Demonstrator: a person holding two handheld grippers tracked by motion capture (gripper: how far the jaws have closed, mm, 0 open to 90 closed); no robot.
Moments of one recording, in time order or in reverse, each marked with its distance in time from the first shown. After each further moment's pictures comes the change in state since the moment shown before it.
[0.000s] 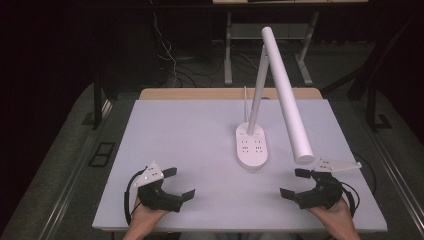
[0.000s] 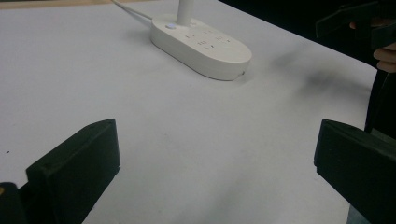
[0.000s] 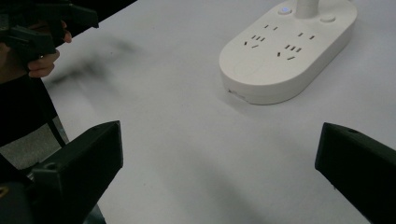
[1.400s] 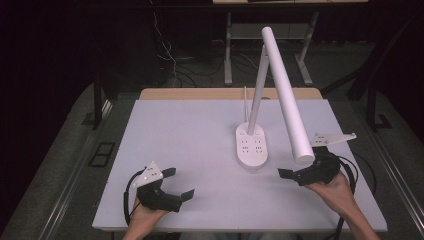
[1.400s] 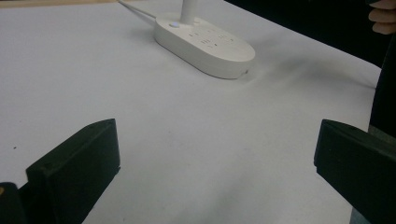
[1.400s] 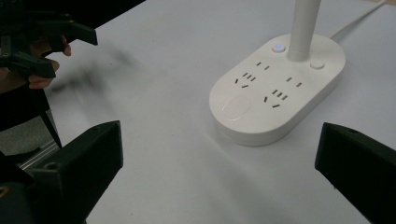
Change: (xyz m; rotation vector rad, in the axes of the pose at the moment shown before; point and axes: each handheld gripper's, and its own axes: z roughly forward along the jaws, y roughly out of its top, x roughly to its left) left arm 0.001 -0.001 -0.001 0.003 0.014 -0.002; right arm -0.015 0.060 0.003 0.056 0.028 -0.055
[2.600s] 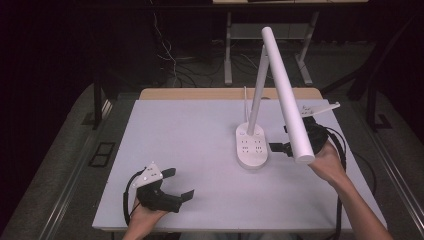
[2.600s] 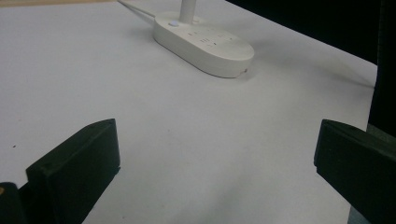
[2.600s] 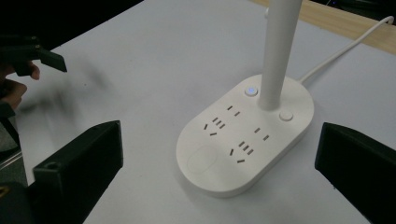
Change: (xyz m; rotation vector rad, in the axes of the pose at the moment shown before) left arm 0.000 0.000 -0.001 0.003 -0.005 0.000; right arm -0.026 0.063 0.022 0.033 -0.033 -0.029
